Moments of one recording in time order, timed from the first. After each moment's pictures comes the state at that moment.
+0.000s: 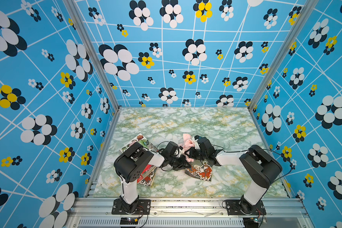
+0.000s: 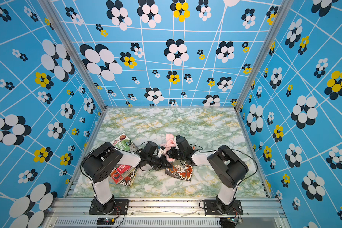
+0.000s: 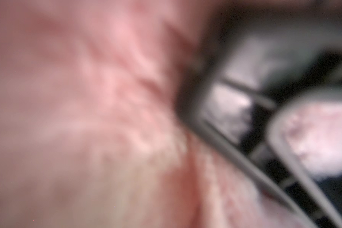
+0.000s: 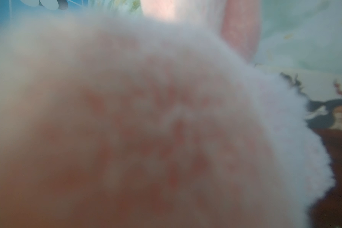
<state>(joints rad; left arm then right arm) -0.66 1.86 0.70 0.31 0.79 -0.95 0.67 1.74 0.72 0.30 -0.27 0.81</state>
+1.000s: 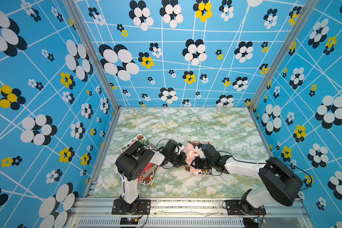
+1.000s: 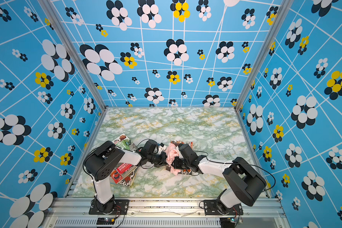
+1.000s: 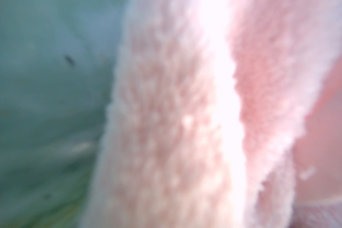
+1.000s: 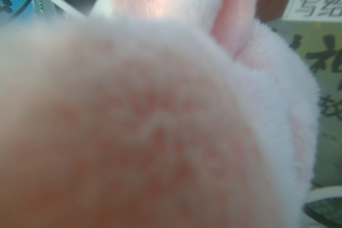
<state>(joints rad) -0.63 1.89 0.74 0.37 0.73 -0.97 0.72 1.56 0.64 0.04 -0.30 0.74</state>
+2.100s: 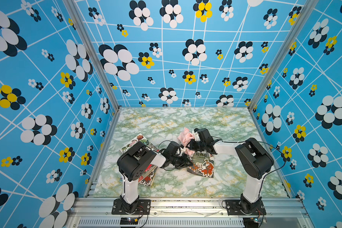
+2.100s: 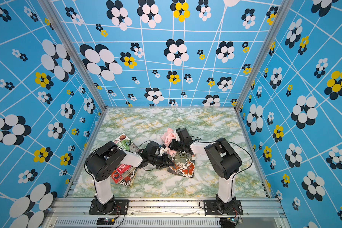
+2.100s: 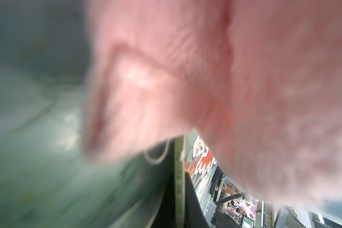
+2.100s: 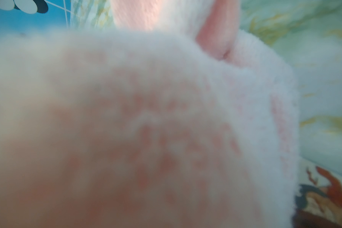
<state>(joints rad) -0.68 1.91 0.72 0.42 0.75 -1.00 0.53 1.89 0.96 0.14 -0.35 0.67</state>
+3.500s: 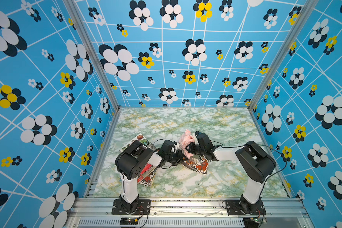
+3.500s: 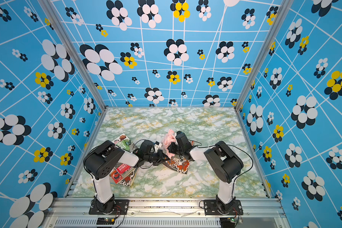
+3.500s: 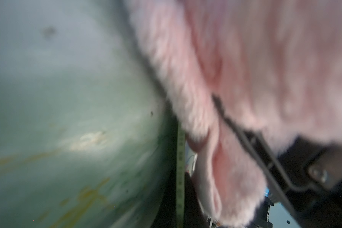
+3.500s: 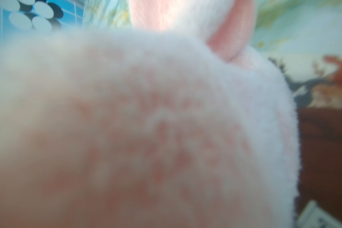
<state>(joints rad) -0.60 1.90 0.65 0.57 0.67 -1.10 0.60 1.87 0.87 0.29 -0.21 0.78</state>
